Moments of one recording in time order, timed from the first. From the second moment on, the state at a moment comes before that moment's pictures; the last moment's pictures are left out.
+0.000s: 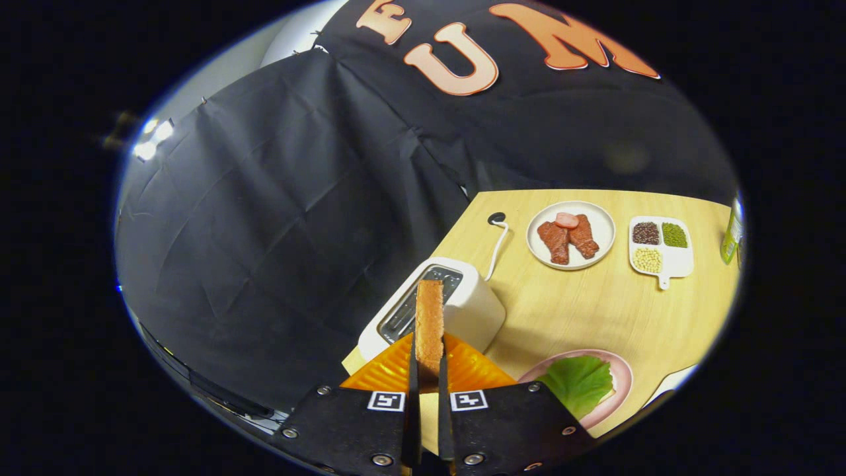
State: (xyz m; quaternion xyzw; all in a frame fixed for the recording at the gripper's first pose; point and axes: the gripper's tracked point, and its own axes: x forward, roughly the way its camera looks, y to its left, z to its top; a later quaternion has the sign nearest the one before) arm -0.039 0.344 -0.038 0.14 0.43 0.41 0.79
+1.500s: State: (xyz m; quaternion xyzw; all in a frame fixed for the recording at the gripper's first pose) arm -0.065 0.226 -0.190 0.24 0.51 0.32 0.76
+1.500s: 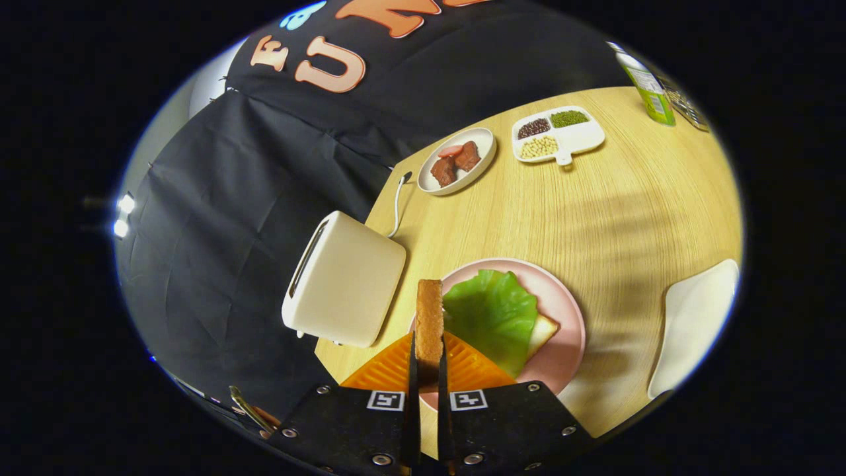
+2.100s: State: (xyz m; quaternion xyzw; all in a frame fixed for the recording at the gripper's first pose) arm -0.055 0.209 -0.209 0.21 0.50 0.28 0.79
